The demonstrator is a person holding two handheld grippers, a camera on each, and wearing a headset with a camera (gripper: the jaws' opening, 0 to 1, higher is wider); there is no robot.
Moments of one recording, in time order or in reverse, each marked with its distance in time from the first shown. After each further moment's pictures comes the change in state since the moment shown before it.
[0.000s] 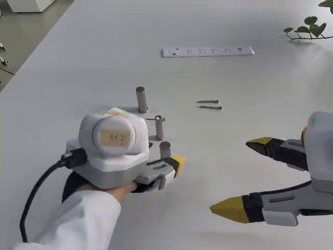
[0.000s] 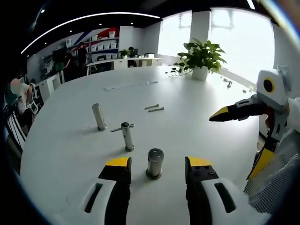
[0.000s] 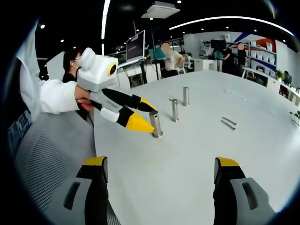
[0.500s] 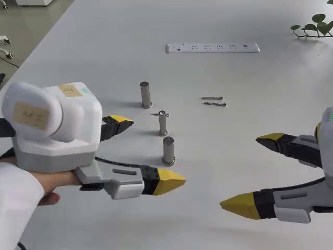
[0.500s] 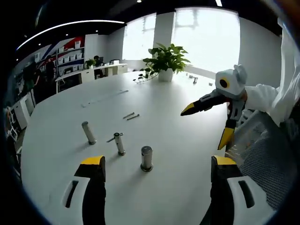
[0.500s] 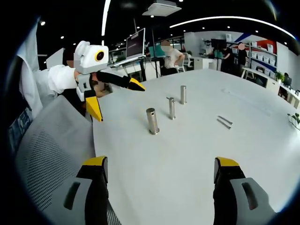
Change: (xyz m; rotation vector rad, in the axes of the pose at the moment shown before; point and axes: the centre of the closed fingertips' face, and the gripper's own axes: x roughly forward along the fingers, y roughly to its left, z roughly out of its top) left arm -0.049 -0.004 0.001 0.102 0.005 -0.284; right arm -0.011 -0.010 -0.001 -0.012 0.024 -0.016
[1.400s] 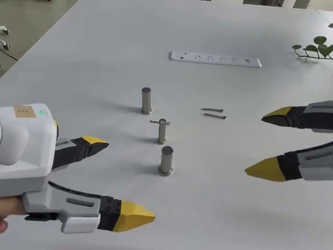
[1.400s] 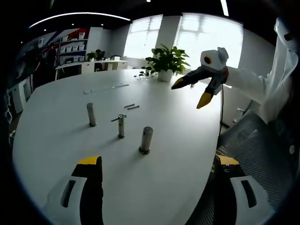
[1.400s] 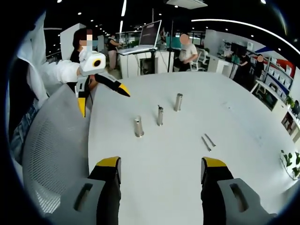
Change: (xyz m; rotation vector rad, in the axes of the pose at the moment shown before) left arm -0.025 0.003 -0.025 -0.129 -0.037 -0.041; right arm -0.018 -0.052 0.055 -0.239 0.136 0.060
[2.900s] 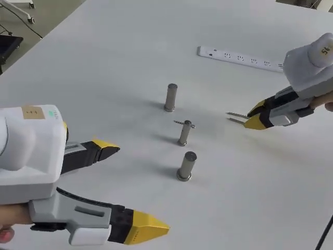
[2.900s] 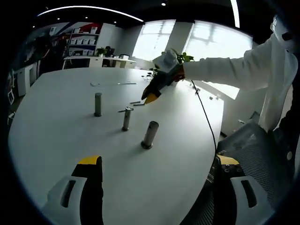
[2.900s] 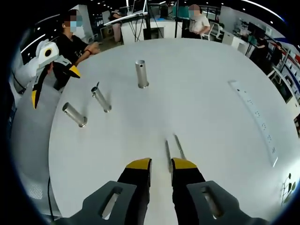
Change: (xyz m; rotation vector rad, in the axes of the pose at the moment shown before) left arm -0.004 0.006 -0.013 -0.113 -0.030 0.013; right arm 0.118 -0.117 -0.032 -0.034 0.295 0.111
